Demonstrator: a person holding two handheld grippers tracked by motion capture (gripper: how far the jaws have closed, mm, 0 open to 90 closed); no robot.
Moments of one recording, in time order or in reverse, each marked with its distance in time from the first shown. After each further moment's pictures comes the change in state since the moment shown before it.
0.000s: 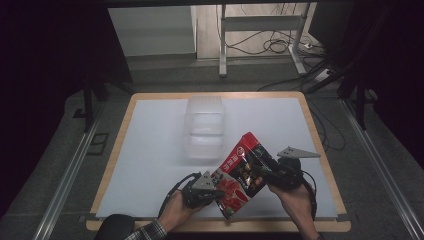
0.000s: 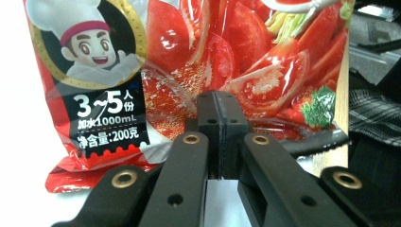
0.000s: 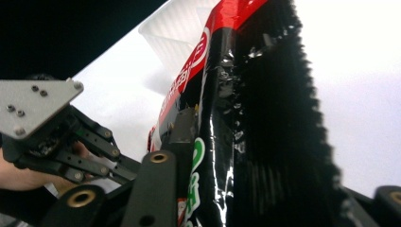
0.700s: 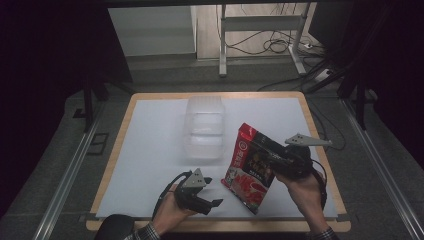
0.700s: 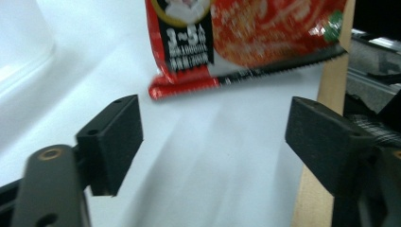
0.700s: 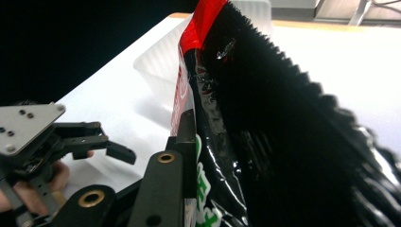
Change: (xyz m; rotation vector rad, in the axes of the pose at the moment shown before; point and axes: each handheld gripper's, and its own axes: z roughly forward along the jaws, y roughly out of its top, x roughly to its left) left arm -0.001 -0.003 -0.025 -0.060 0.051 -0.084; right arm 0.007 0.041 -0.028 -0.041 -0.079 -0.047
